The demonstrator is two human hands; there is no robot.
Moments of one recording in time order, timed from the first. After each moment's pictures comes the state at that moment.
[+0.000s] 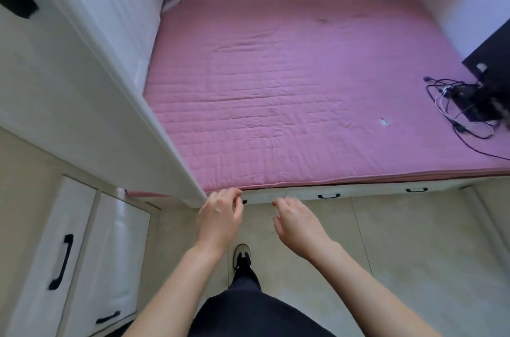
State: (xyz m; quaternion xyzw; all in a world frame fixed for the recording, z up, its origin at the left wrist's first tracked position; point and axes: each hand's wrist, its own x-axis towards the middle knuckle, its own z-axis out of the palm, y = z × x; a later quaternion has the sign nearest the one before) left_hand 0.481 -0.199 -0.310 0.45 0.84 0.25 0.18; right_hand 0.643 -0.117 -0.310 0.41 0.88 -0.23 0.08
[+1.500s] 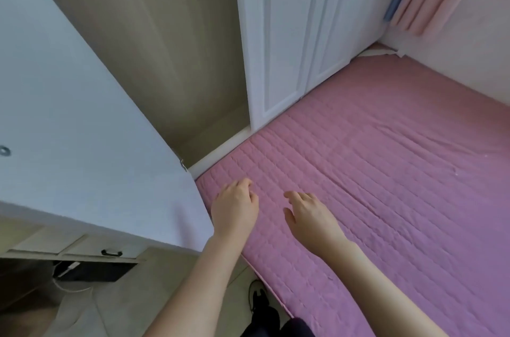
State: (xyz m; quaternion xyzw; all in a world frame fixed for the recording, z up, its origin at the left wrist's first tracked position) left_hand 0.309 0.011 -0.279 0.04 0.98 0.22 0.02; right_hand 0.352 0.176 -0.293 -0.03 0.97 -0.21 0.08
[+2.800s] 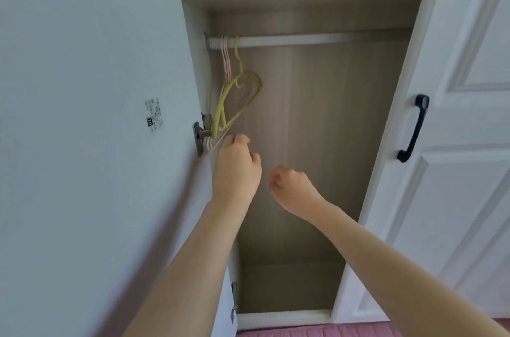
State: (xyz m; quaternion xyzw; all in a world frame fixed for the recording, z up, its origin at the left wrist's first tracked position) left_hand 0.038 -0.075 -0.003 -0.22 0.88 0.21 -0.37; right_hand -0.042 0.025 -0.056 -0.34 0.89 -0.30 -0.01
